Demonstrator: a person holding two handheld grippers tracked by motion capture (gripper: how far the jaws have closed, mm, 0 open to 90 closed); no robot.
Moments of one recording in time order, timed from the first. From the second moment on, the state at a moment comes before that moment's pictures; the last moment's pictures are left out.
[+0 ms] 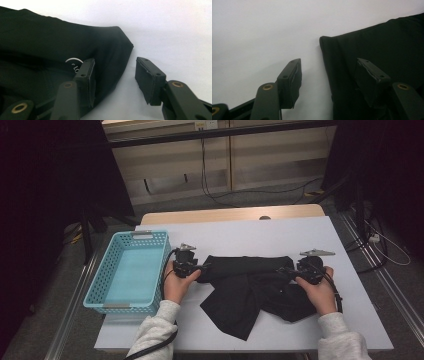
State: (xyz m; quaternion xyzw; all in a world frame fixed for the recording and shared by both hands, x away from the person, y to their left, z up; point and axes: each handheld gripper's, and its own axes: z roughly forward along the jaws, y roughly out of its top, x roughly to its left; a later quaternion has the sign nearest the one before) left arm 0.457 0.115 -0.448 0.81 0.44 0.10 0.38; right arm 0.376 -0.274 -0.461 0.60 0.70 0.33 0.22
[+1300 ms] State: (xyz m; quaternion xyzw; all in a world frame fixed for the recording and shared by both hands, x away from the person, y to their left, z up) left arm 0.452 0.112 -0.448 0.80 0.44 0.07 0.39; right arm 0.373 -0.269 -0.462 0.59 0.70 0.34 0.21
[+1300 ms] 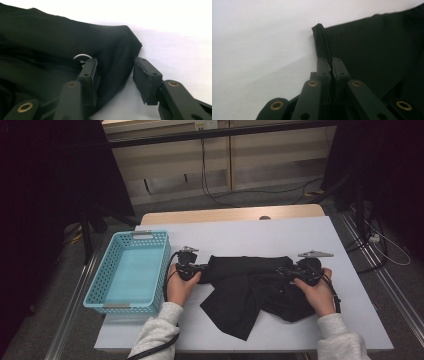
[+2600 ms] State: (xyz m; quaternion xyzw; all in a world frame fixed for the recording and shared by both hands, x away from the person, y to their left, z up) left arm 0.447 0.147 -0.410 0.73 0.46 0.10 0.49; right arm 0.370 -0.281 -0.417 0.54 0.64 0.51 0.20
